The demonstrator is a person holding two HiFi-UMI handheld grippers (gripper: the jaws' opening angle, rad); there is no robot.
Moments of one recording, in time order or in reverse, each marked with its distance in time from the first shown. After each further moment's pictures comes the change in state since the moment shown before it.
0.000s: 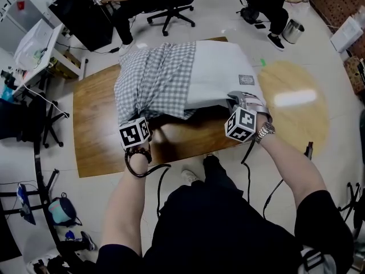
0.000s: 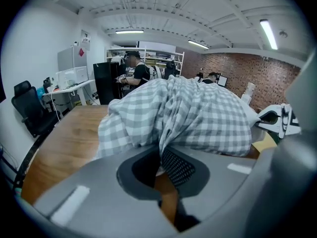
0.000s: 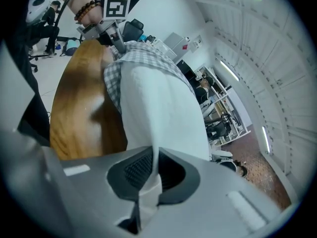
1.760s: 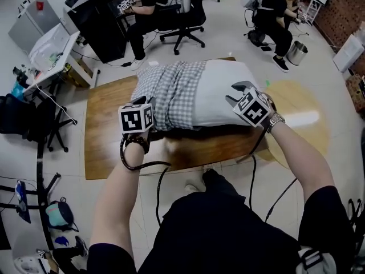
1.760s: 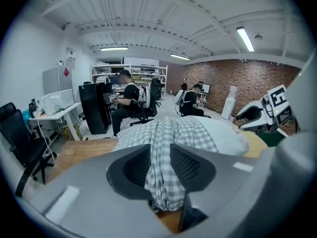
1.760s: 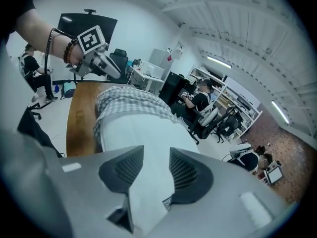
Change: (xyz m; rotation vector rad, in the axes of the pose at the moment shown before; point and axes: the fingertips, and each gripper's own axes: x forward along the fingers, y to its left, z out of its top) left arm -0.109 -0.035 0.062 0.171 -0.137 -0.102; right arm -0.093 -0.011 0.075 0.296 -0.178 0.221
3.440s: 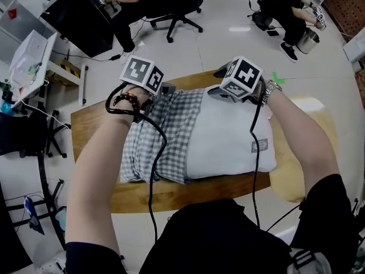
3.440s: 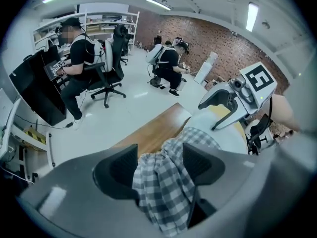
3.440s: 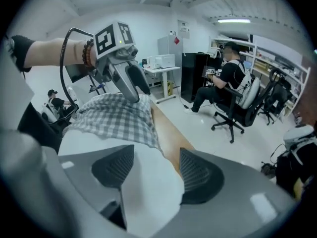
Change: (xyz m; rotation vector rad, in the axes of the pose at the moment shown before) left arm 0.324 -0.006 0.172 0.108 0.649 -0.386; right arm 0.222 -0.236 0.058 0.182 0.129 0.561
